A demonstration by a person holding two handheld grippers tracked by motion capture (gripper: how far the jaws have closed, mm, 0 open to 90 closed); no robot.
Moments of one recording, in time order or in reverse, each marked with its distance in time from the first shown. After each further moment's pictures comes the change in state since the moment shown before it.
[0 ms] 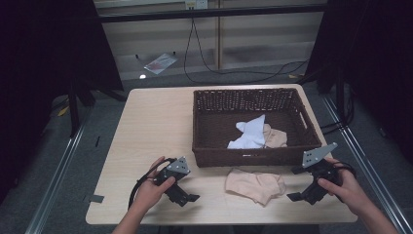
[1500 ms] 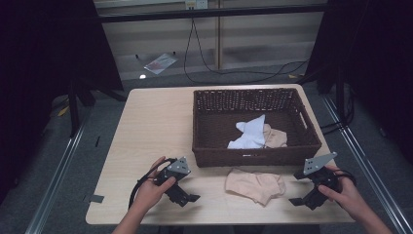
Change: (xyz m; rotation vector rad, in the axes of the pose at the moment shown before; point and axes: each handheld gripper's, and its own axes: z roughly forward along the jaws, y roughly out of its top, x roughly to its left) left arm -0.001 0.002 -0.001 0.024 0.004 0.005; right arm -0.010 -0.032 0.018 0.011 -0.033 0.011
